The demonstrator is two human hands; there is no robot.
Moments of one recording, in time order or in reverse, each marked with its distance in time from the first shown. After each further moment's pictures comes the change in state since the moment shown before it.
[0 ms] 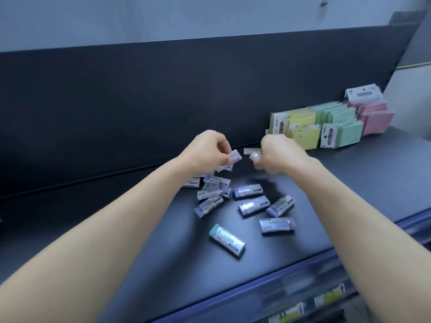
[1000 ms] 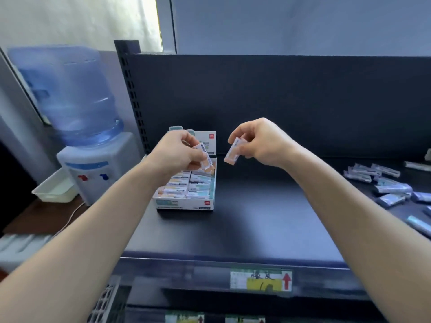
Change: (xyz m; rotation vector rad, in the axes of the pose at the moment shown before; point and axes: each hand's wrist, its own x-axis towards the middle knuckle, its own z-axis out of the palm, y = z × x) left_hand -0.292 -0.210 -0.224 -0.466 0.485 -0.404; right_hand -0.116 -0.361 0.048 0.558 -0.109 -0.658
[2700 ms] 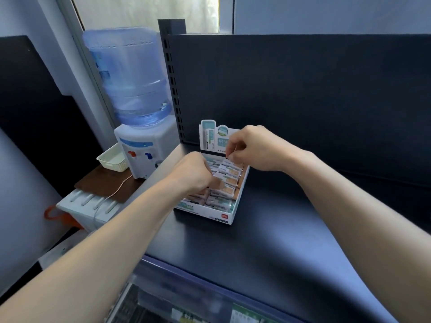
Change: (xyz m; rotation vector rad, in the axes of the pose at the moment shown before) left_hand 0.014 -0.030 0.014 0.464 0.120 -0.316; right_hand 0.070 0.001 0.041 -0.222 -0.323 -0.332
